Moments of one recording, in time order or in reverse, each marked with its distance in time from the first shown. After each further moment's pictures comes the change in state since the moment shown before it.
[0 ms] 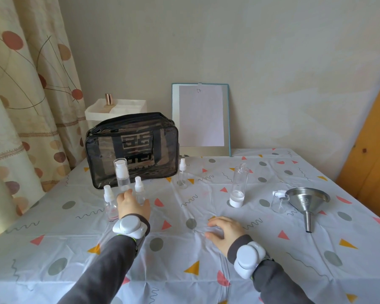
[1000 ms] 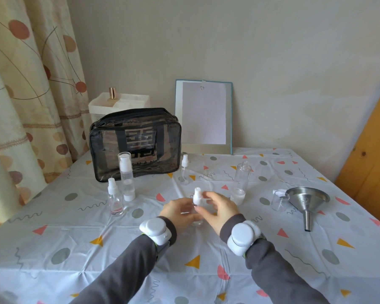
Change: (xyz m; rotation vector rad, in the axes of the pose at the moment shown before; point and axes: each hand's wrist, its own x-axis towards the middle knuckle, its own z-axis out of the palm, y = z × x) left_hand -0.052 0.020 0.036 -0.286 -0.669 0.322; right_hand 0.019 -0.039 -0.013 0.185 0.089 -0.013
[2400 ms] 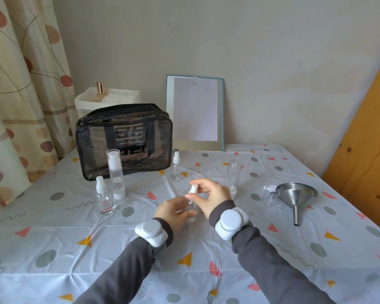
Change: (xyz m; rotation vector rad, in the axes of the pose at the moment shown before) left_hand 0.007 -0.006 0.015 -0.048 0.060 0.020; right_hand 0.016 -0.016 -0.008 0.134 0.146 -0.013
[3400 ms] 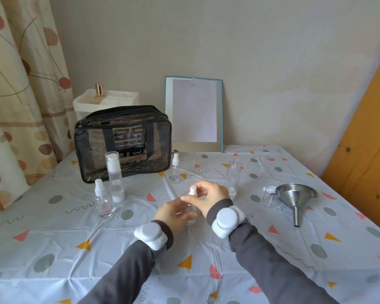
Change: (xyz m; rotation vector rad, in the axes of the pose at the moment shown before) left_hand 0.001 0.000 -0.001 0.059 0.016 0.000; right_hand 0.006 -0.005 0.002 -0.050 -0.063 0.079
